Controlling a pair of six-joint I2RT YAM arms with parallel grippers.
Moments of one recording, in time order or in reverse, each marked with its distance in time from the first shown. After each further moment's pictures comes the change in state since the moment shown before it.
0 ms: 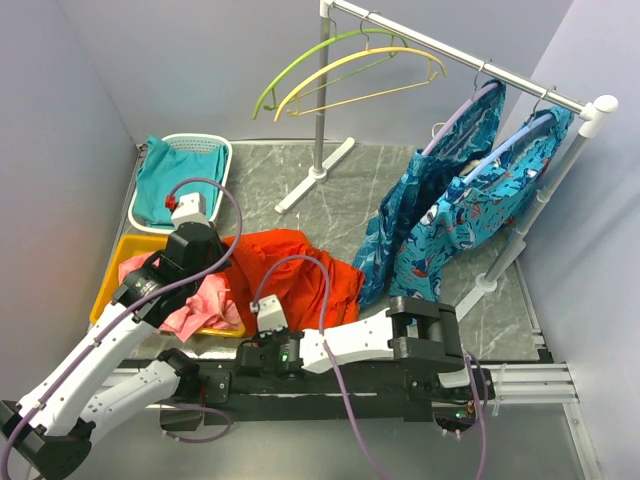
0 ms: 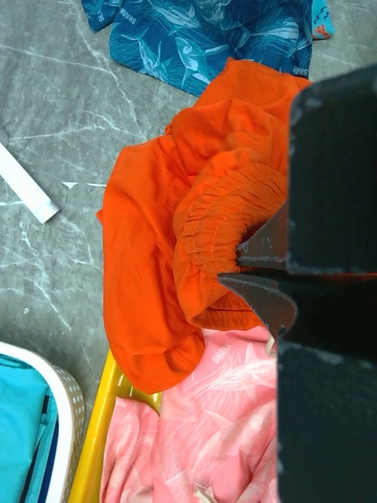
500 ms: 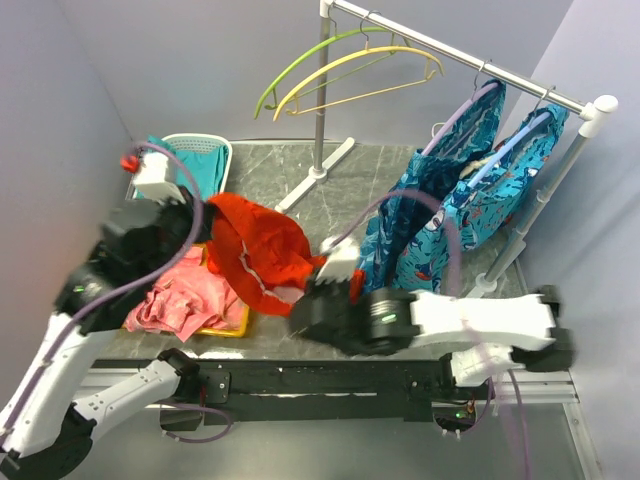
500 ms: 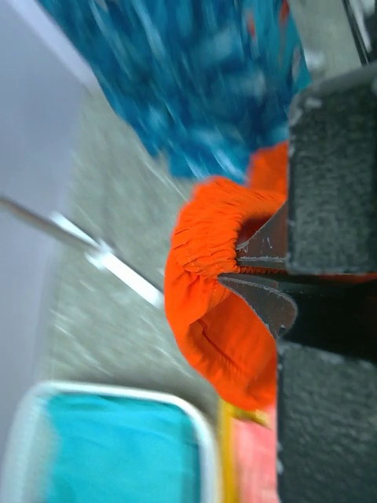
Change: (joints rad) left arm 0.001 0.014 0.356 -0.046 0.087 0.189; right arm -0.014 -0.539 0.082 -0.382 0.261 0.103
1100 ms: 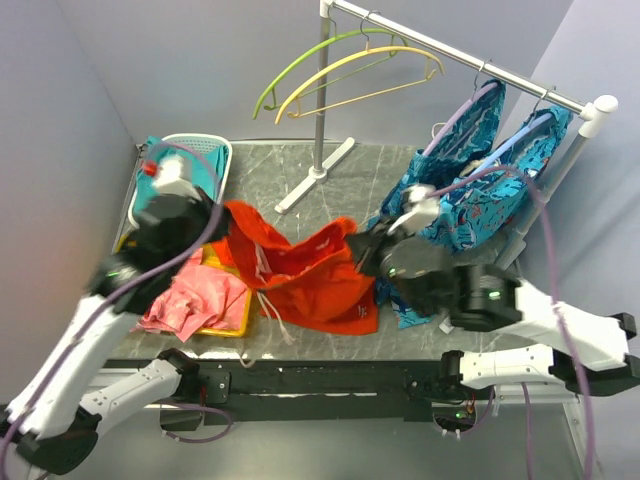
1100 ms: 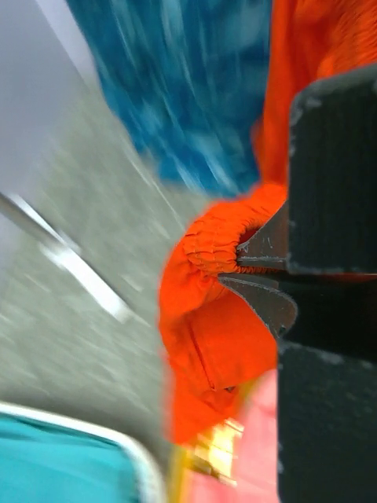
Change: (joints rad) left arm 0.019 0.054 0.008 0.073 0.047 -0.177; right arm -0.218 -0.378 0.063 0.208 -0.069 -0.331
